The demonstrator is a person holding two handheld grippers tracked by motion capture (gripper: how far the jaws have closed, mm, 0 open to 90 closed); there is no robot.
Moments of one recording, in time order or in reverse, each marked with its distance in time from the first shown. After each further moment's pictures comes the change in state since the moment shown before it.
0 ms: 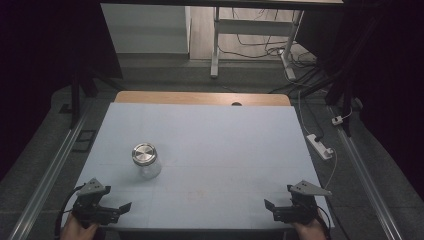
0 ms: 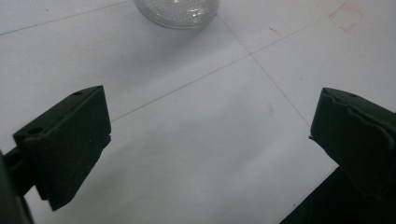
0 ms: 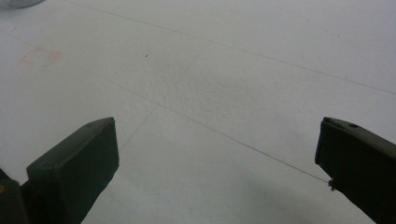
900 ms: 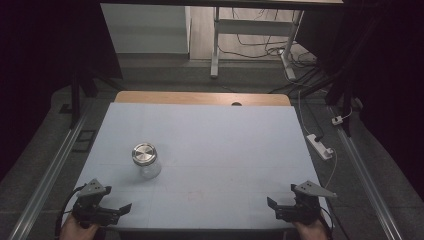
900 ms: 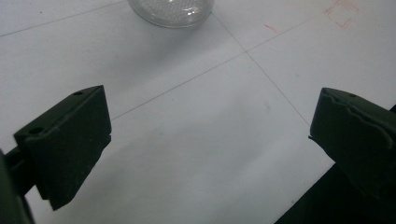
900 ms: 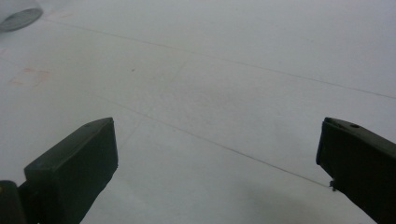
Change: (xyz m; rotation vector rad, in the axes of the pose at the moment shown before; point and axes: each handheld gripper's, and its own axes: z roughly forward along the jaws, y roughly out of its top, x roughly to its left) left arm -0.001 -0.001 0.000 0.001 -0.010 0.024; right arm -0.003 -0.001 -0.005 -0.043 -0.034 0.044
